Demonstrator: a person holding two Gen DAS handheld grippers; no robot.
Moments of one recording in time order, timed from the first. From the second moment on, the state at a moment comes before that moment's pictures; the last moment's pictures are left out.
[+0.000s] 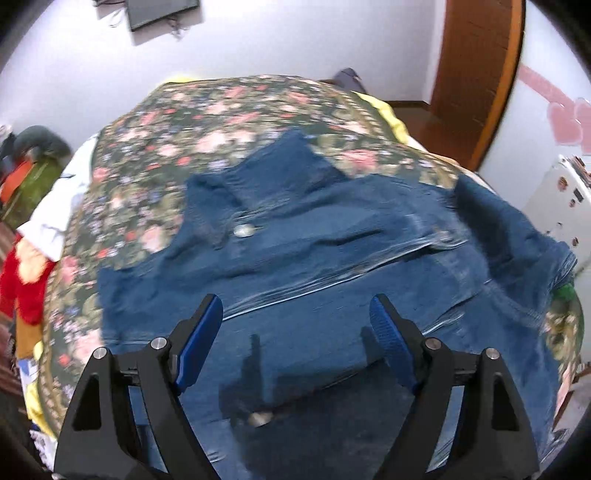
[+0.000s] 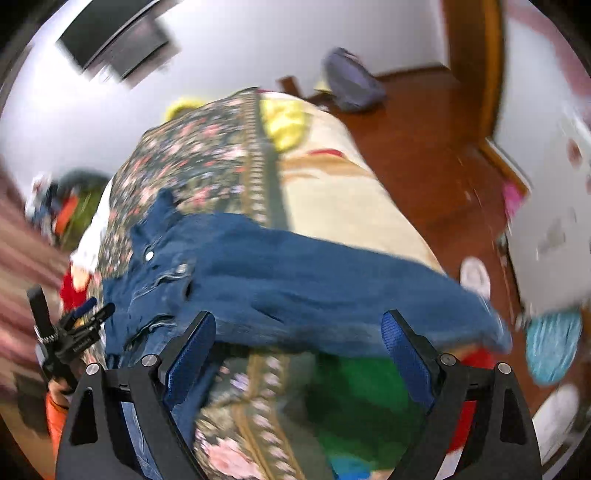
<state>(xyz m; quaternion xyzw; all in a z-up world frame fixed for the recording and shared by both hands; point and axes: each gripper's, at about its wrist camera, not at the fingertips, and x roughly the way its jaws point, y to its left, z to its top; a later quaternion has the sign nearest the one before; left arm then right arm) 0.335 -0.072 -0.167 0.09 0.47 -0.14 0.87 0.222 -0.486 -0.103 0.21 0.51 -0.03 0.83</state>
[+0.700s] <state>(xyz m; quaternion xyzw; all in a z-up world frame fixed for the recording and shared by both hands) 0.350 -0.104 -0.217 0.05 0.53 -0.15 0.84 0.237 -0.571 -0.212 0.36 0.50 -0.15 0.77</state>
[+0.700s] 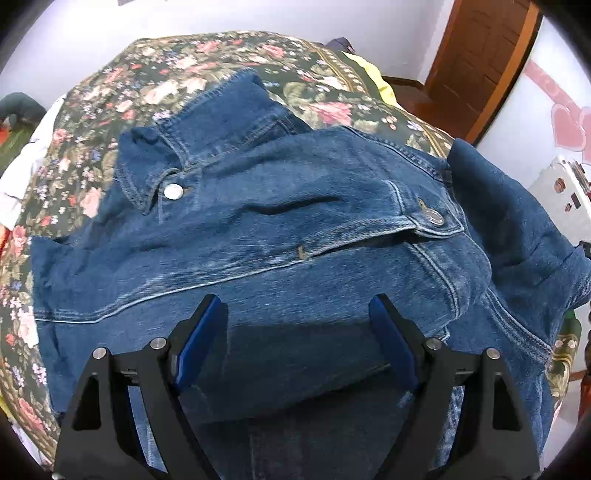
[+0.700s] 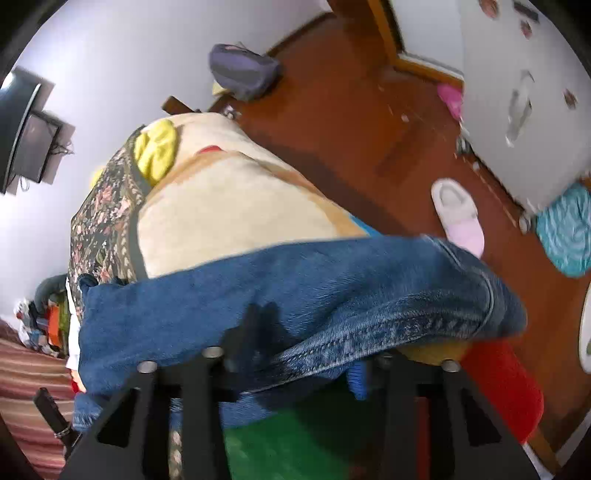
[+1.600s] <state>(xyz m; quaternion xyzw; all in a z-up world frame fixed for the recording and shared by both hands) 0.285 0.058 -0.129 0.01 0.39 -0.02 0.92 0.379 -0.259 0.023 0.14 0.35 0.17 0.91</state>
